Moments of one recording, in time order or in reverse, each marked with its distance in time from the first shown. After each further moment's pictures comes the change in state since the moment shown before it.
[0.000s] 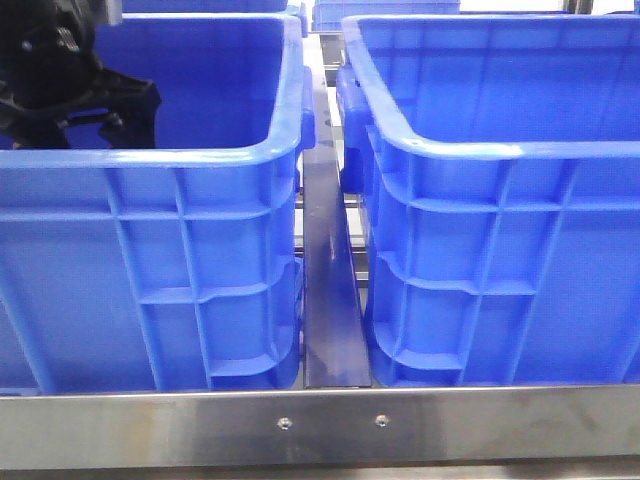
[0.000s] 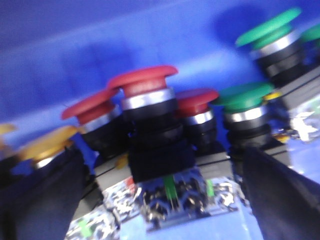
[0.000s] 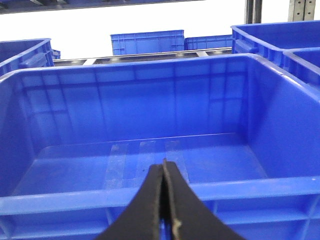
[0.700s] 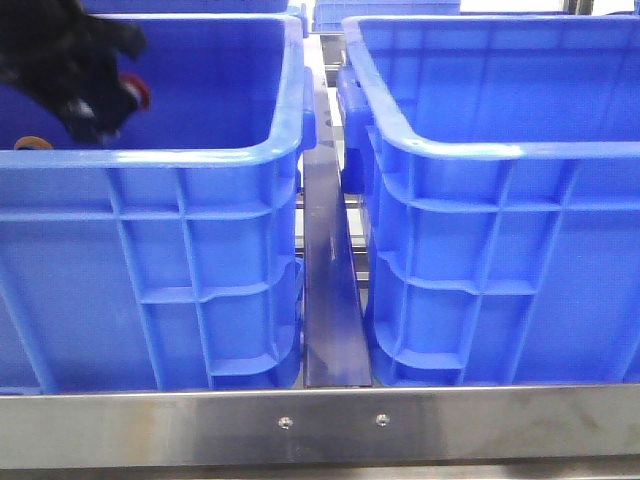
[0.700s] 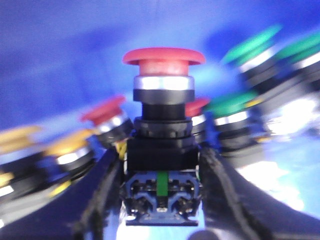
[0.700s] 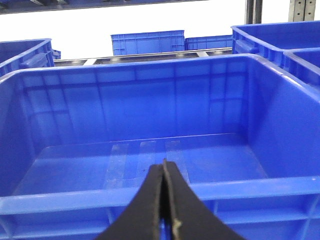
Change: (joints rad) left arm 0.000 -0.130 0.008 0.000 0.010 0.002; right arm 0.000 0.000 0.000 0.000 0.000 0.000
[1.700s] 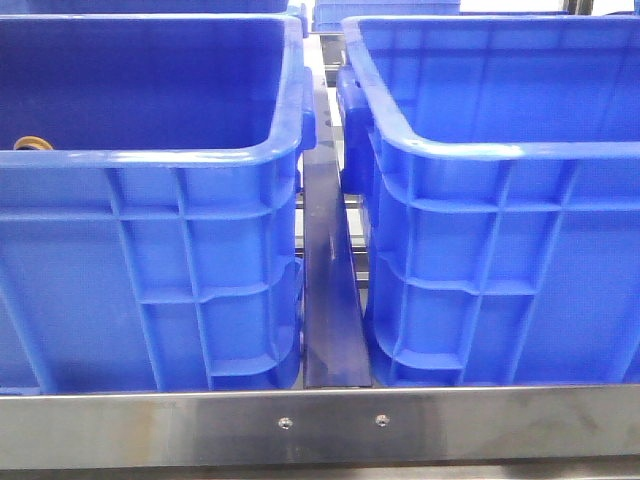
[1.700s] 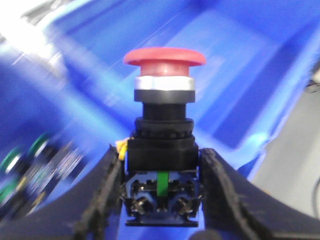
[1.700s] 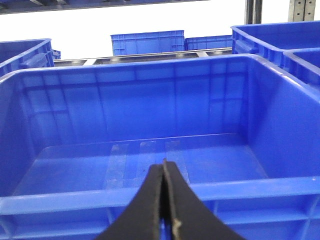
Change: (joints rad) left arm -0.590 -0.636 0.399 0.000 -0.271 0.073; right arm 0.000 0.000 0.000 0.000 0.000 0.000
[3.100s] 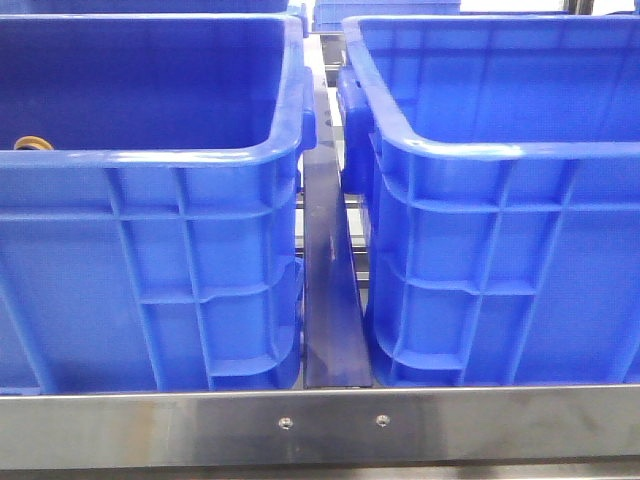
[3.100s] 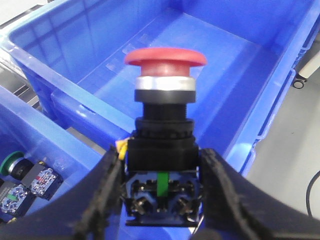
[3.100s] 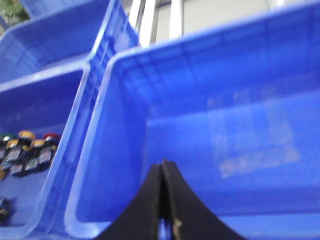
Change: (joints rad) left arm -0.044 0.079 0.000 0.000 -0.066 0.002; right arm 0.000 0.444 -0.772 0.355 0.791 0.000
